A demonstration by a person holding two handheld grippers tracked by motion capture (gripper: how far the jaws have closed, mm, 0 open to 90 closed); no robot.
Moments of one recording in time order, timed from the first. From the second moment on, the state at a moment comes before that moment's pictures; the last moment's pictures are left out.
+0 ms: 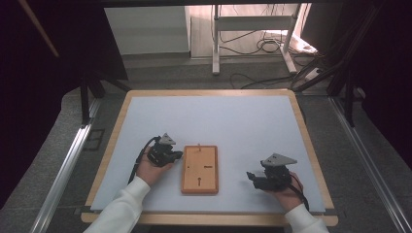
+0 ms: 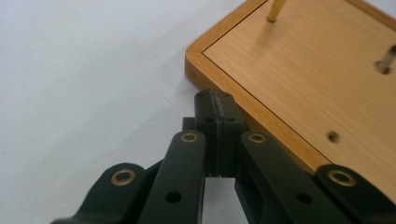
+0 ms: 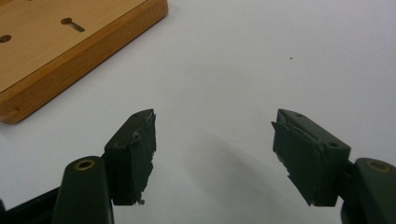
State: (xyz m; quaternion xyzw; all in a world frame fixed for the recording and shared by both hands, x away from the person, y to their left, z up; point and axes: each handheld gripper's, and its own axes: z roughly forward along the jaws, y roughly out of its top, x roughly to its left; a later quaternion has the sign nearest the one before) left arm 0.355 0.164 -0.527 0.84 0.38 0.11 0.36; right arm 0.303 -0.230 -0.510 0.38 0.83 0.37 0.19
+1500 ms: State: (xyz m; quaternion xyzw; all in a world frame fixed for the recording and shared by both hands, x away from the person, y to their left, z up) left arm 0.362 0.144 -0.510 0.84 0.32 0.11 0.42; right arm 0.289 -0.223 -0.507 0.34 0.82 0.41 0.19
